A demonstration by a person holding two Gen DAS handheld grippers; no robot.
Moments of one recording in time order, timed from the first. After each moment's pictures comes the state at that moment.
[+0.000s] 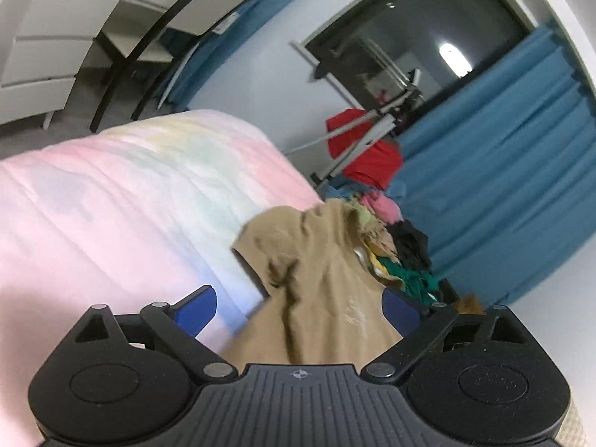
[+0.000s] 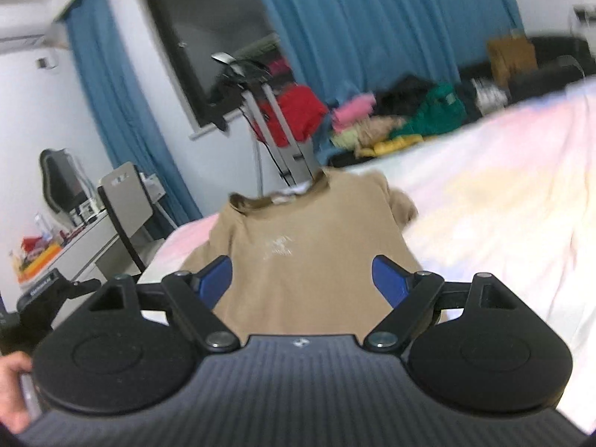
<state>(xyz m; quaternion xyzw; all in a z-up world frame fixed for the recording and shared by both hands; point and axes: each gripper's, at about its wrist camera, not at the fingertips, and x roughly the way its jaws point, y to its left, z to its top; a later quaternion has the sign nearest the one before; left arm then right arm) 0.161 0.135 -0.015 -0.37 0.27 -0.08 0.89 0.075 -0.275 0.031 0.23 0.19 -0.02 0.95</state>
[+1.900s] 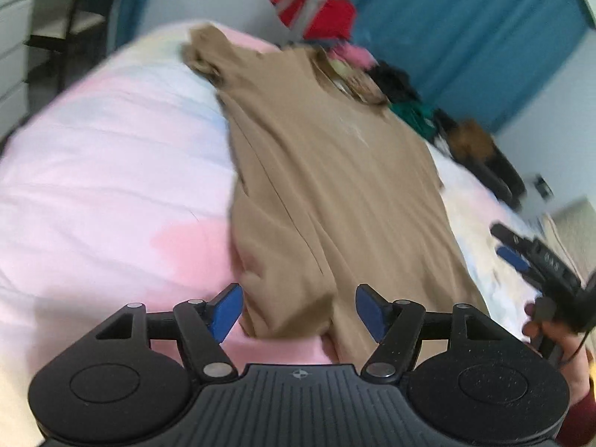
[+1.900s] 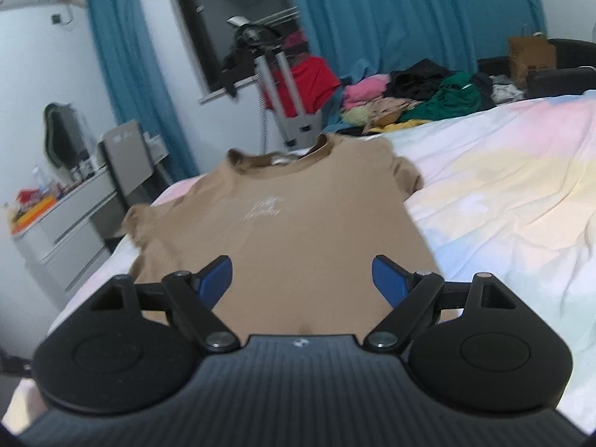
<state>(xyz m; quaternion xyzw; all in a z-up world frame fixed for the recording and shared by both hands) -0.012 0.136 -0.009 -0.16 0.44 -0.21 0.86 0.061 -0.258 -0.003 0.17 0.22 0.02 0.96</state>
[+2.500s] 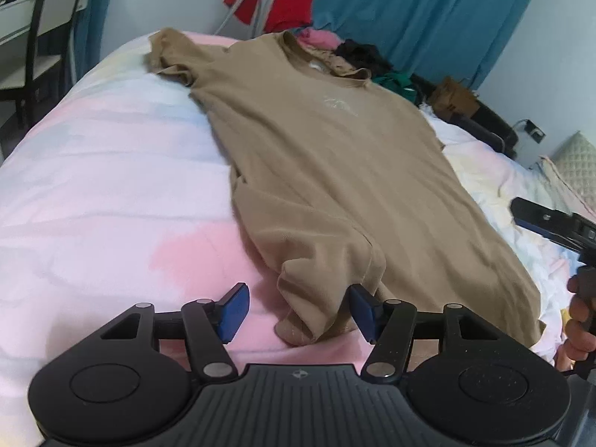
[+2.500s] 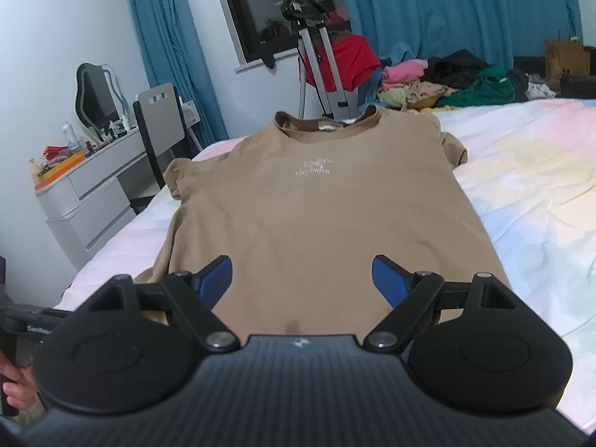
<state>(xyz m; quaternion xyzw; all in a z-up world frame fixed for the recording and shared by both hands) 0.016 0.122 -0.041 -0.06 0.41 -0.24 0.88 0.047 -0.211 -0.012 0.13 0.25 0.06 0.96</state>
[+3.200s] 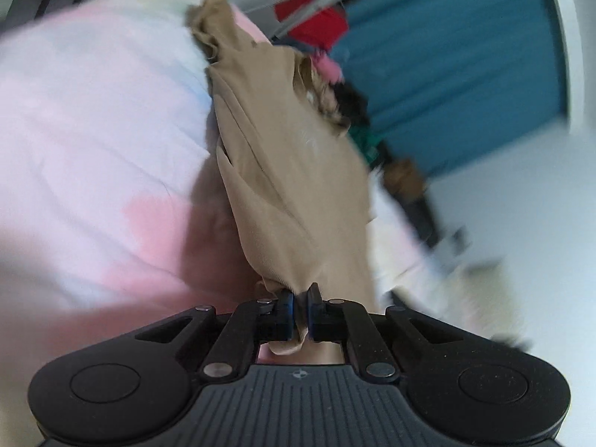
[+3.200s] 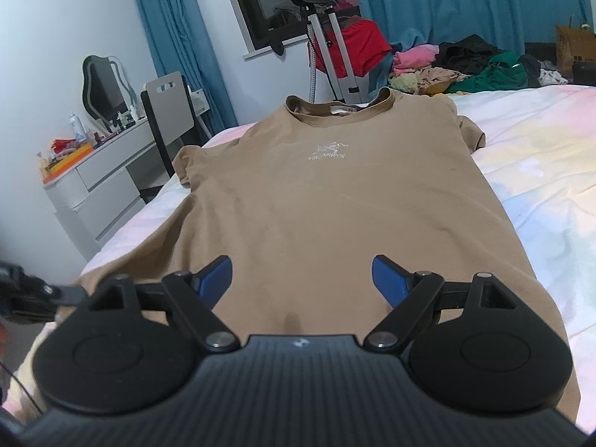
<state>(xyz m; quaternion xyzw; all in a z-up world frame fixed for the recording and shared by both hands) 0.011 0.188 -0.026 -0.39 0.42 -0.27 0.77 0.054 -0.201 -0.016 0.14 0.27 0.08 0.95</state>
